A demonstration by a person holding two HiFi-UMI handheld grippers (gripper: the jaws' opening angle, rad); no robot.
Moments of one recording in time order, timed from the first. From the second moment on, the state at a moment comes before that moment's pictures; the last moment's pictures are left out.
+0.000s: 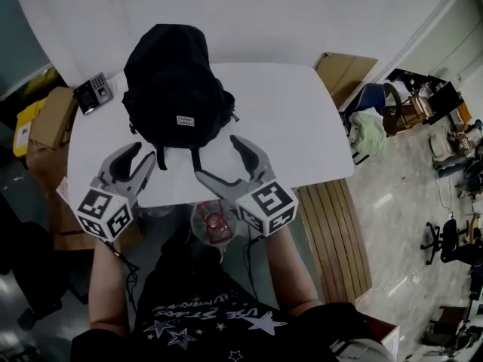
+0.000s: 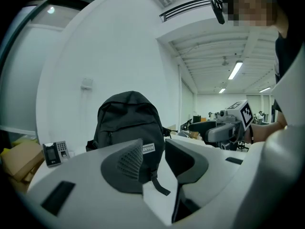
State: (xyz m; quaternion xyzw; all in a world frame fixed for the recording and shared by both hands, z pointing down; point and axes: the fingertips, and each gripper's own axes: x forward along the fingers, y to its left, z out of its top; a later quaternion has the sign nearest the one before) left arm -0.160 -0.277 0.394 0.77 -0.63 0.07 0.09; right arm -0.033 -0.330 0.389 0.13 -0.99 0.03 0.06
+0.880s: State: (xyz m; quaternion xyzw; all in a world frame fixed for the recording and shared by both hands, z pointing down) left arm -0.146 -0.171 0.432 0.83 -0.54 0.05 0.14; right arm -0.027 -0.214 0.410 0.23 -0.97 0.02 0.10
